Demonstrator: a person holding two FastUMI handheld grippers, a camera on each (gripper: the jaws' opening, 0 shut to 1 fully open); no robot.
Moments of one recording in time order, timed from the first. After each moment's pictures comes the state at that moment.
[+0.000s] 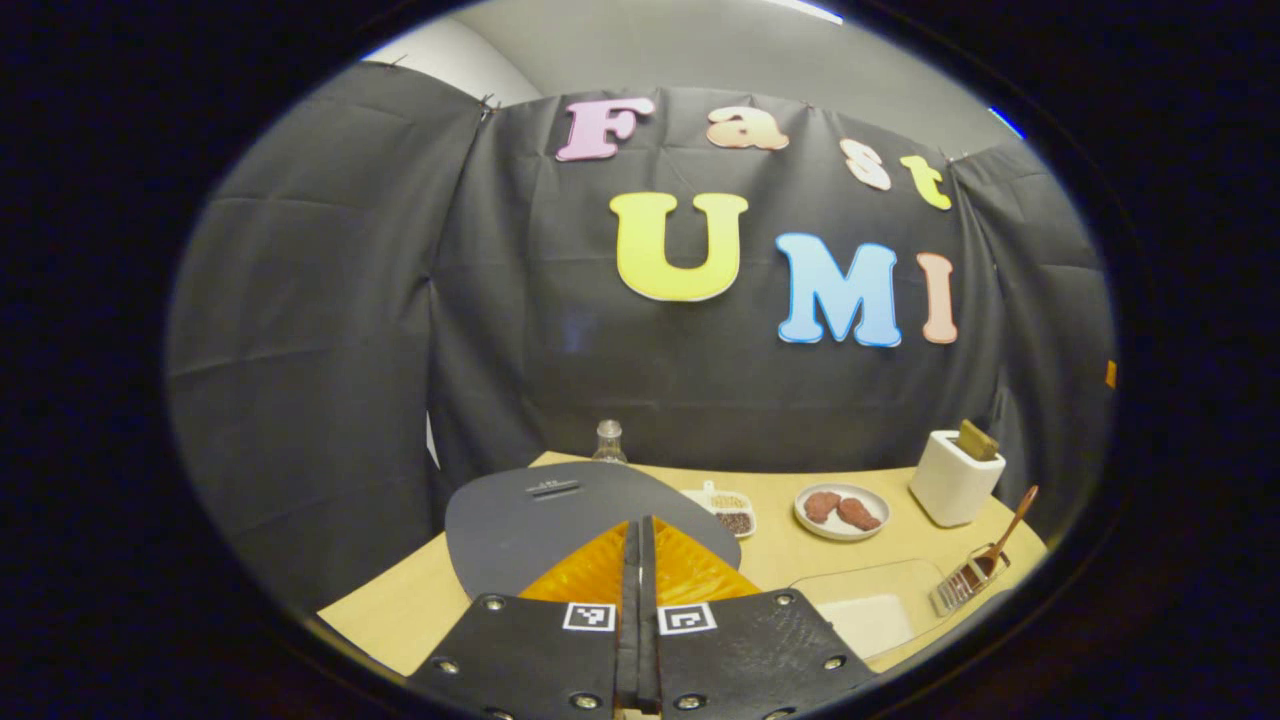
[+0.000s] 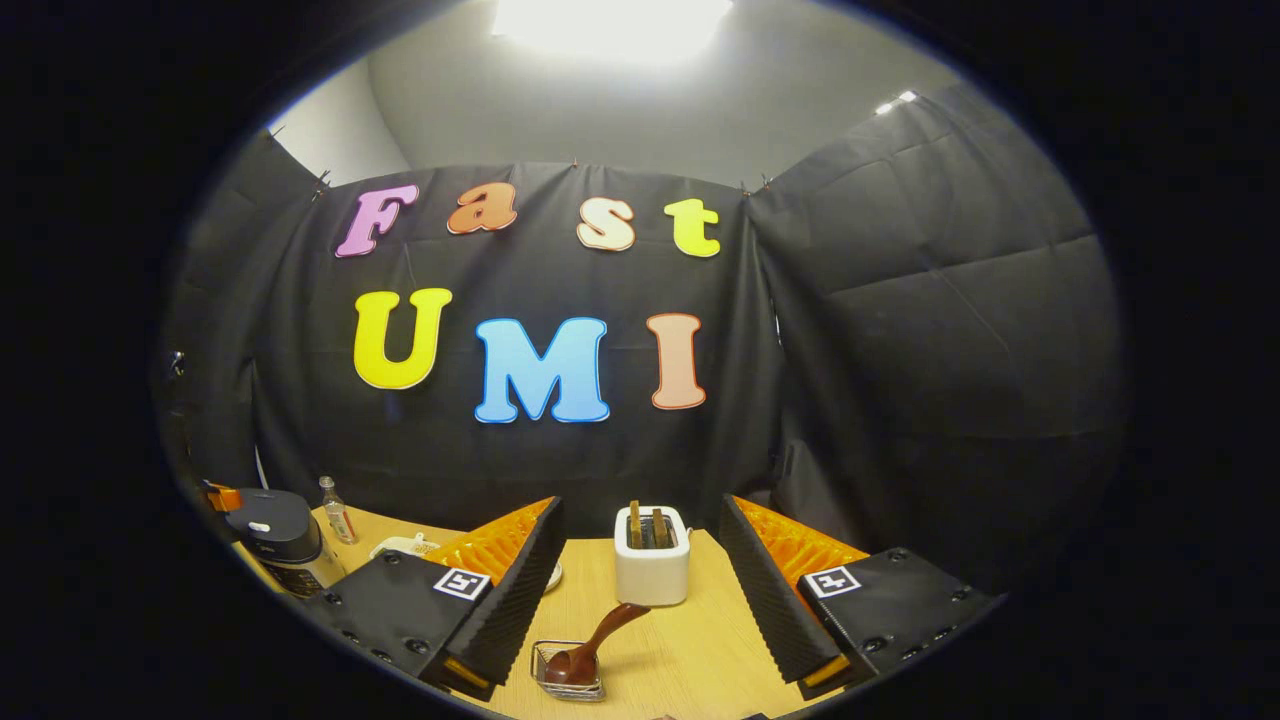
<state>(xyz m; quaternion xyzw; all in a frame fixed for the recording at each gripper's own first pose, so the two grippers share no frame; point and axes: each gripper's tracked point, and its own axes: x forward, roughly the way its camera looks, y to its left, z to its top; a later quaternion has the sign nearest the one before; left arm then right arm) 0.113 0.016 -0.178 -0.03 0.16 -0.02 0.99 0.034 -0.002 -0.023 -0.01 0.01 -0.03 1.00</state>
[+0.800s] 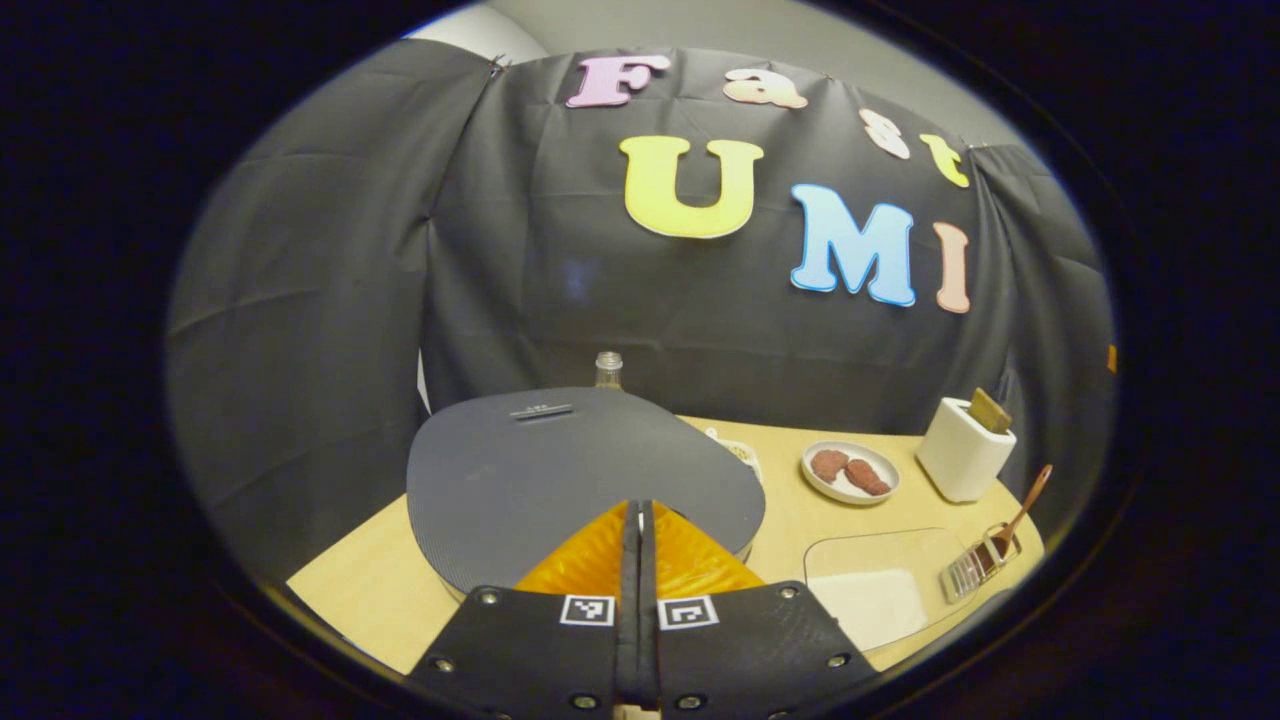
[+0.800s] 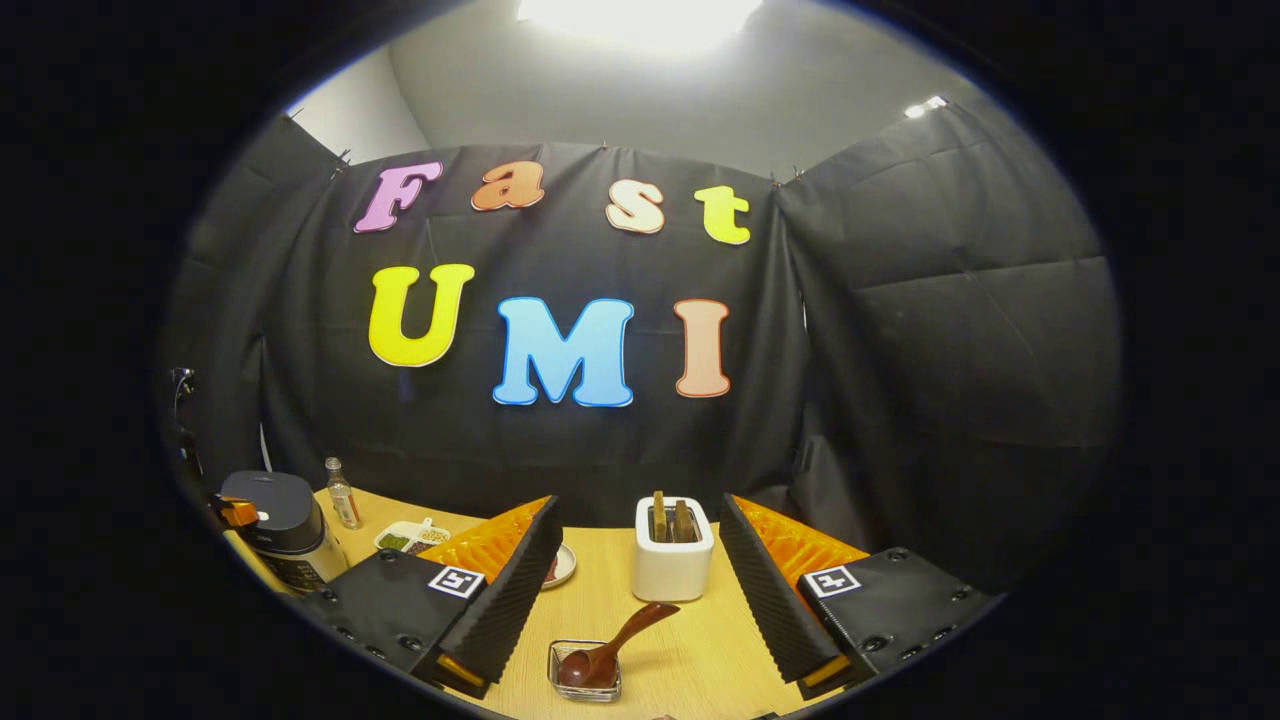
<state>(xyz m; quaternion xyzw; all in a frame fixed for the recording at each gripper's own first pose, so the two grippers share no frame) 0.118 0.015 -0.219 -0.06 0.20 -0.01 0.98 0.055 0.031 -0.029 -0.03 0.03 0.00 1.00</state>
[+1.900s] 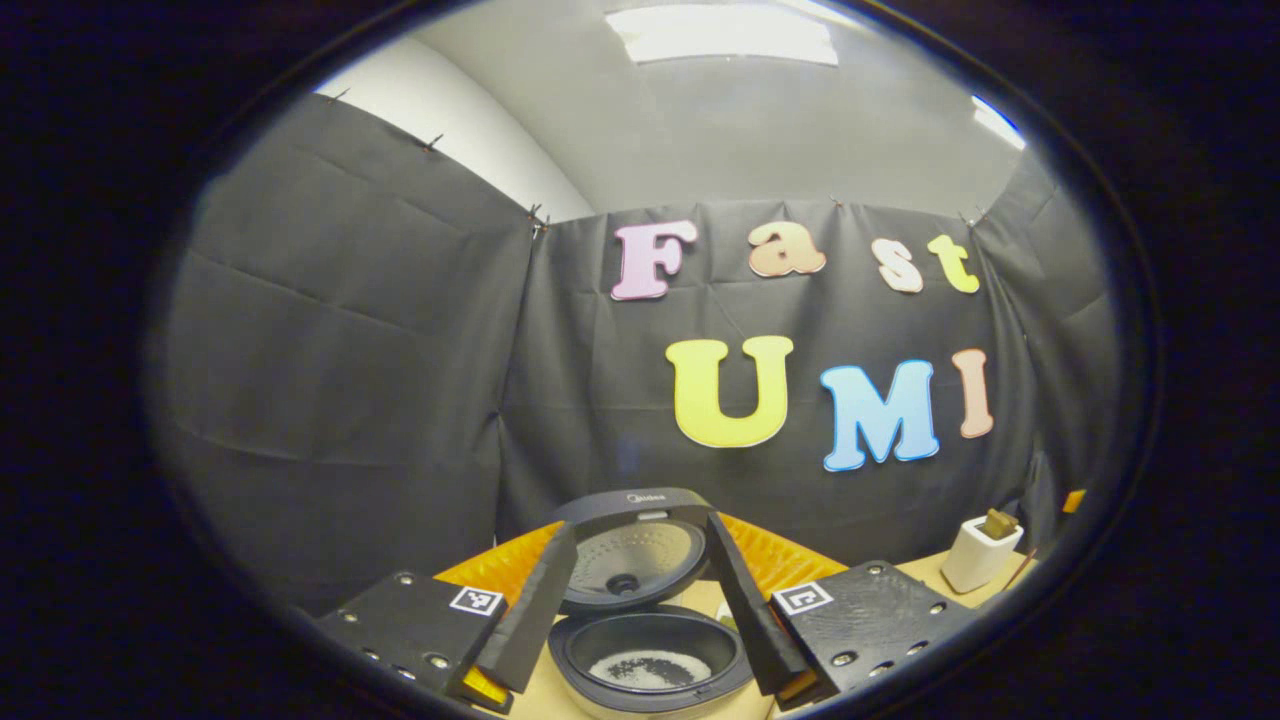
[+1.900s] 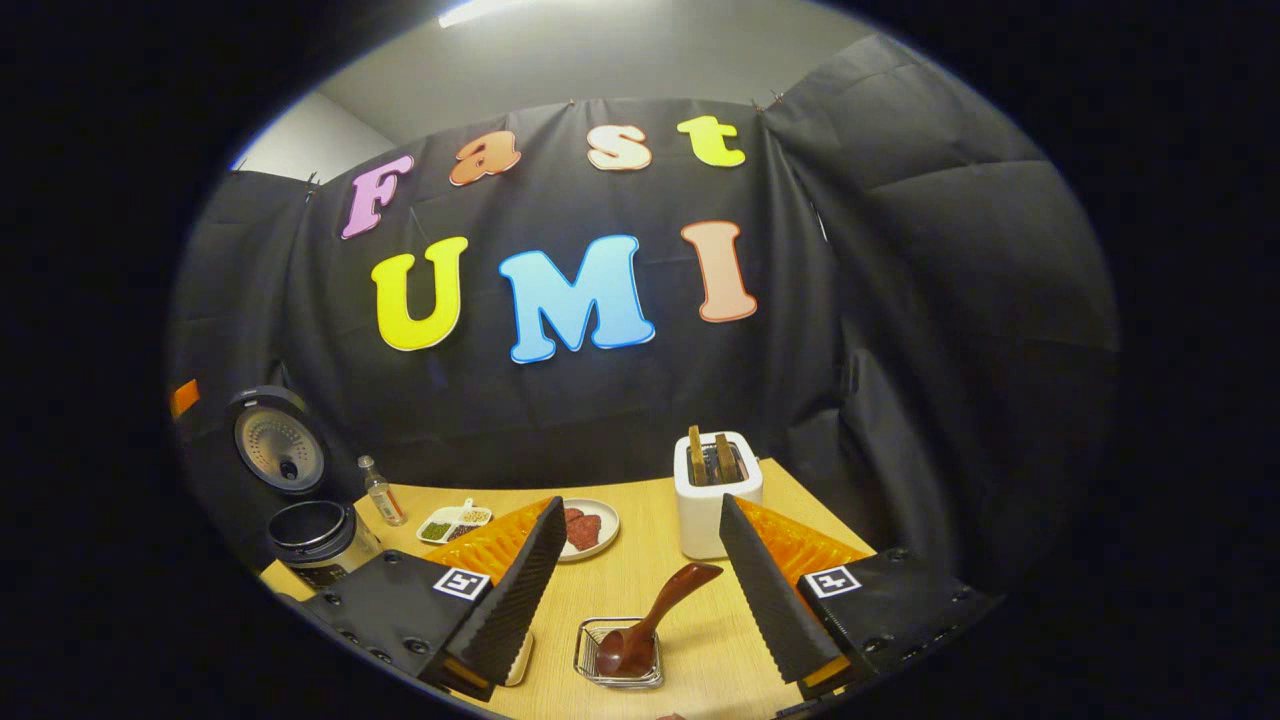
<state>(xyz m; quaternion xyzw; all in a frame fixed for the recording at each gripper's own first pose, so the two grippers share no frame) 0.061 0.083 0.031 -0.01 -0.04 0.08 1.00 0.090 0.022 -0.117 0.06 0.13 0.05 0.99</state>
